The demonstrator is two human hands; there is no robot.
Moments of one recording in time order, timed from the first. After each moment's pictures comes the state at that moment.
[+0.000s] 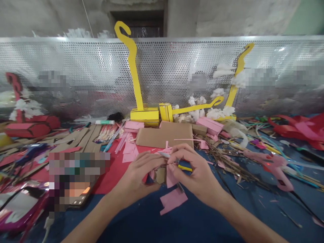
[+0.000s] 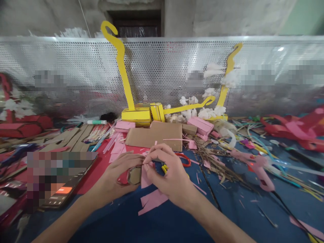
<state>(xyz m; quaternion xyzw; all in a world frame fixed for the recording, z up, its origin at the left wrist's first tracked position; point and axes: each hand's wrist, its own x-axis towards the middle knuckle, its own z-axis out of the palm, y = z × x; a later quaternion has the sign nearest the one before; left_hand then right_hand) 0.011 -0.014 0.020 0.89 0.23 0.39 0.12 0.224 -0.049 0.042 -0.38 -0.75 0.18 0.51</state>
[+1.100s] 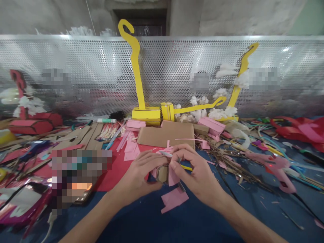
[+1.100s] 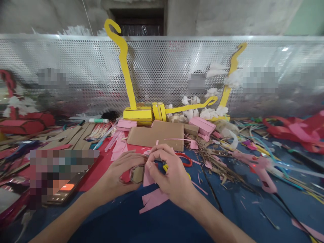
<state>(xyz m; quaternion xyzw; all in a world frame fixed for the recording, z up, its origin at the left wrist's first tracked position) 0.009 -0.010 0.014 0.89 0.23 0.38 0.12 0.222 -0.049 0.039 -0.41 -0.75 0.18 0.49</state>
